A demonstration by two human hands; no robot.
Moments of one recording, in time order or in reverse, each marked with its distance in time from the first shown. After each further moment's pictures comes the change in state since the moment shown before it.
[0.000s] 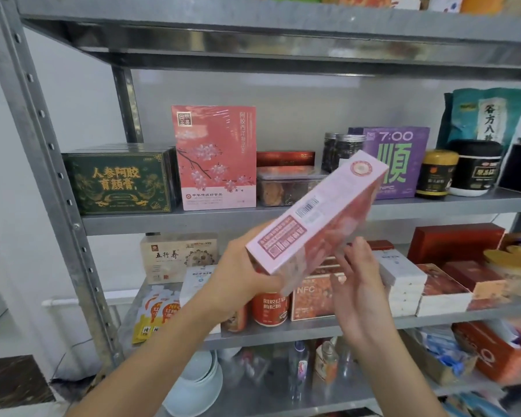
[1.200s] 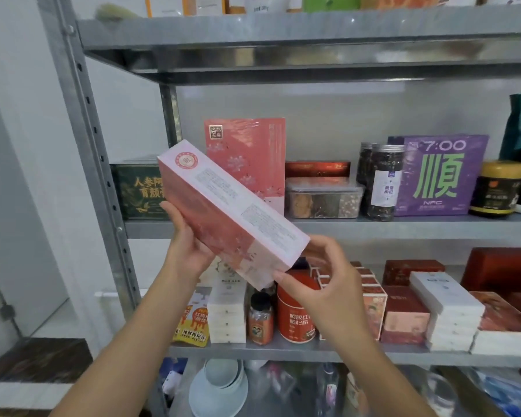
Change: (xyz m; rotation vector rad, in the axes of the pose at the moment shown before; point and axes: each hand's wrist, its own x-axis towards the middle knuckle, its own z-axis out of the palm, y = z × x) left_hand 0.046 -0.017 -0.098 -0.901 0.552 -0.181; right_hand 0.008 0.019 0.037 -0.916 -0.362 -0.474
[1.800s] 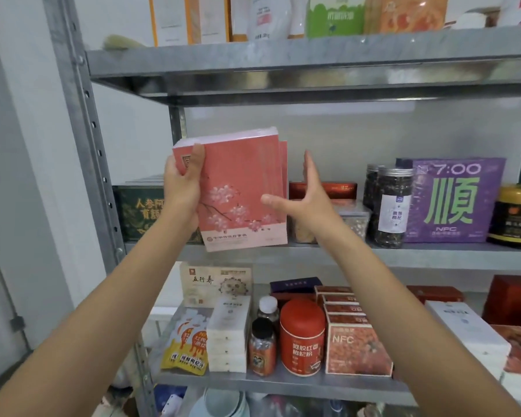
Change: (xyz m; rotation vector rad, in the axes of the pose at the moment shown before) left_hand 0.054 0.058 0.070 0.726 0.237 0.526; right_hand 0.167 -0.003 0.008 0.115 -0.242 0.119
